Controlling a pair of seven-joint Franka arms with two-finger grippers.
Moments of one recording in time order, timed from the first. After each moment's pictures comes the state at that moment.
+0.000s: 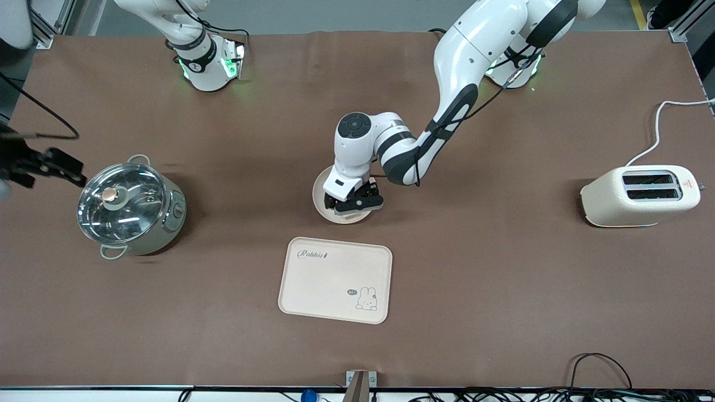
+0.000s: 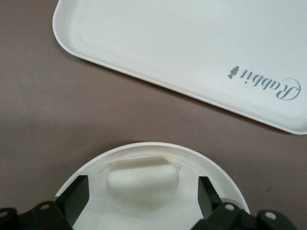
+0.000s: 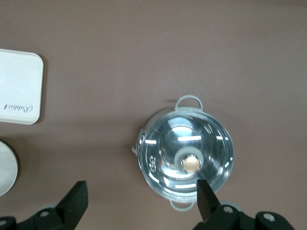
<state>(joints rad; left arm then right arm) -0.62 0.82 -0.29 -1.50 0.48 2.45 -1.36 -0.03 0.07 -0.01 -1.49 -0.02 1.61 -0.04</state>
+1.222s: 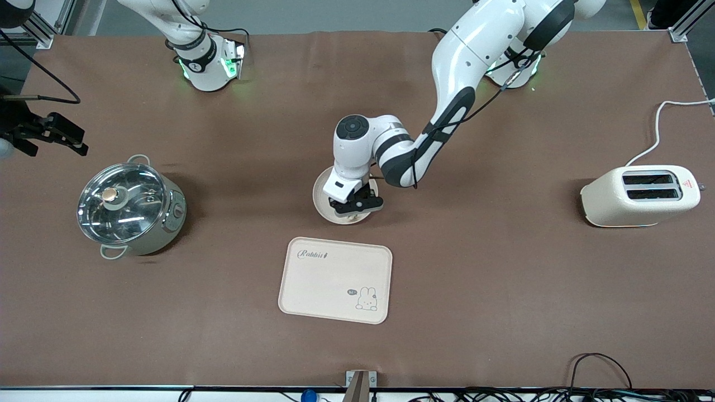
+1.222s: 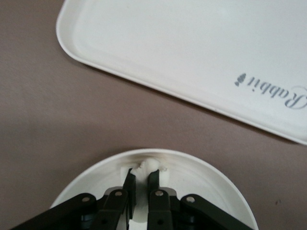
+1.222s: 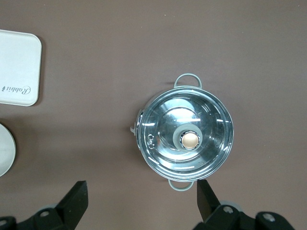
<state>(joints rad) -0.62 0.84 -0.28 -1.47 0.52 2.41 -1.40 -0.17 -0.08 0.12 -1.70 -0.01 1.66 -0.06</state>
